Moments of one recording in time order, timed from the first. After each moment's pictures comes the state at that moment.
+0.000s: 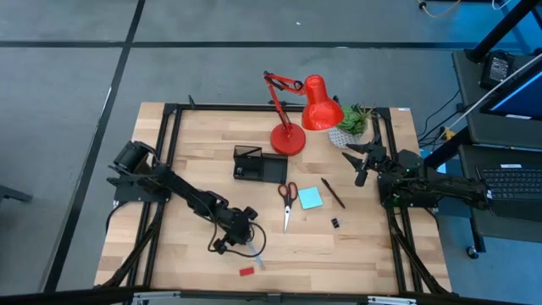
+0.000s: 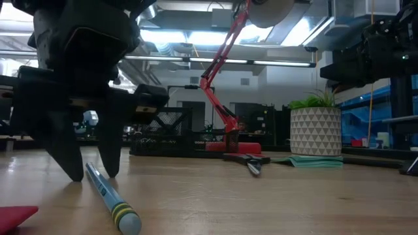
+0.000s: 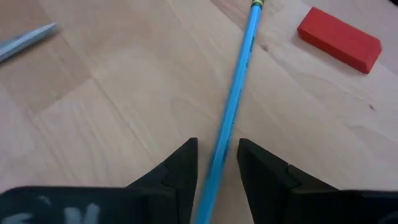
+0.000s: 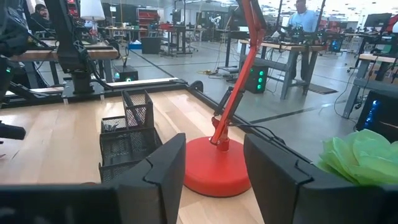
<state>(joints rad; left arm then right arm) -0.42 1.80 0.79 0.09 0.12 0.24 -0.19 0.00 0.05 -0.05 0.27 -0.03</state>
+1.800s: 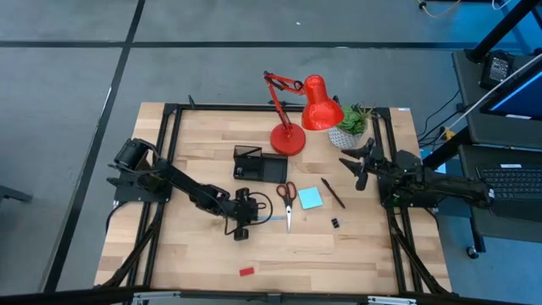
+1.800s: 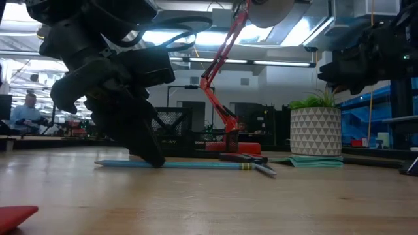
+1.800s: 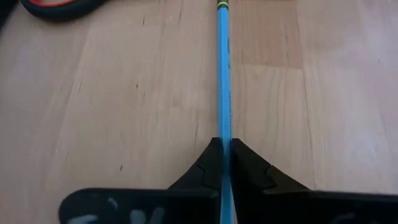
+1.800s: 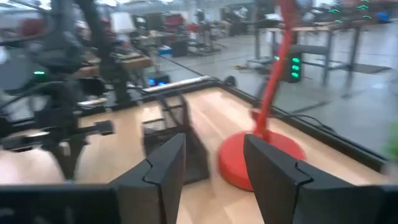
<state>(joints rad) -0.33 1.80 0.75 0.09 -0.18 -0.38 -0.19 0.05 0.01 0.04 0.13 0.13</state>
